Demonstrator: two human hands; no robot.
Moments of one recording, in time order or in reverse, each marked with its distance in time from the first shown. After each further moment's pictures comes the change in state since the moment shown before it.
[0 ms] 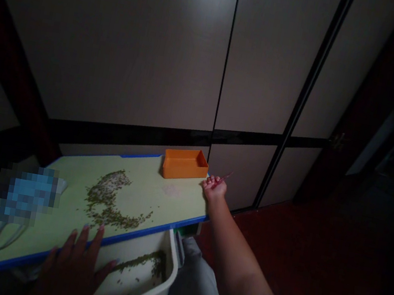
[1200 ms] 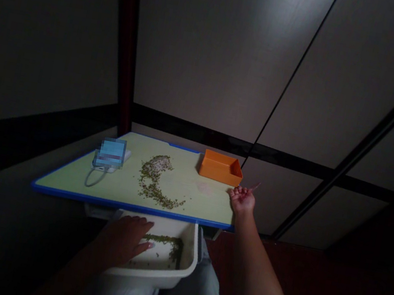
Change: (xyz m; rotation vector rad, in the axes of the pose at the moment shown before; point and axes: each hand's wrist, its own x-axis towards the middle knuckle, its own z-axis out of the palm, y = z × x) left_hand 0.001 0.023 -0.032 -0.454 -0.297 0.124; right_hand -0.014 -0.008 0.005 -0.075 -0.015 0.226
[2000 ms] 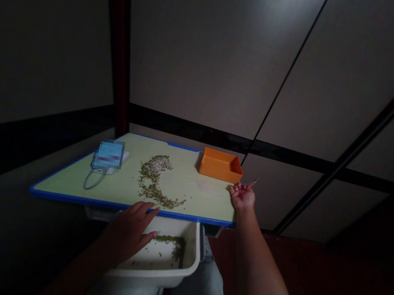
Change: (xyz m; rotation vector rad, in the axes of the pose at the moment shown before) left_hand 0.007 -0.004 -0.003 0.056 0.256 0.045; right_hand 0.002 0.000 0.001 0.003 0.008 0.032
